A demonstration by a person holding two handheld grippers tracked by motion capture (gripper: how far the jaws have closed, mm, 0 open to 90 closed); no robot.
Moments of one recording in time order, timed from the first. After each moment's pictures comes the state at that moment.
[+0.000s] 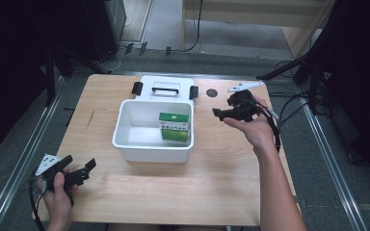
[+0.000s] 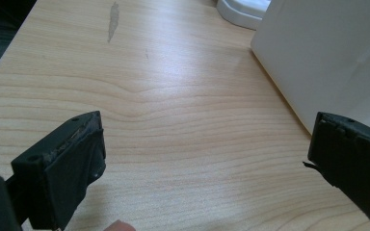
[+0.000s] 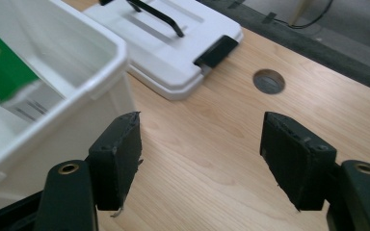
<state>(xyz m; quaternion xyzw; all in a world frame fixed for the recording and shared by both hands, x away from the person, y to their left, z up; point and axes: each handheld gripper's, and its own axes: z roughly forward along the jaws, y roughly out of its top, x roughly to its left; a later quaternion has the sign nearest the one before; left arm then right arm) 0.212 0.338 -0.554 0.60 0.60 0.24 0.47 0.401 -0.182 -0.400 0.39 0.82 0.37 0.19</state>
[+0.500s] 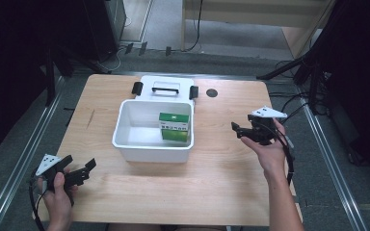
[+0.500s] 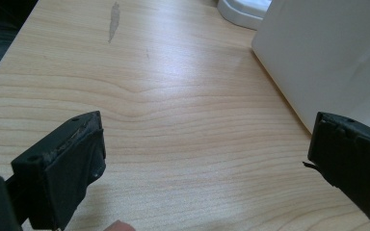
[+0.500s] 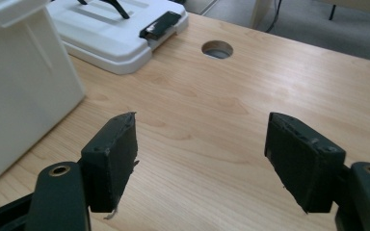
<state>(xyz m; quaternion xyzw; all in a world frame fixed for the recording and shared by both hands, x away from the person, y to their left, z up) 0.212 0.338 -0.554 0.60 0.61 0.24 0.47 0.367 -0.246 -0.462 0.44 0.76 0.41 0.24</state>
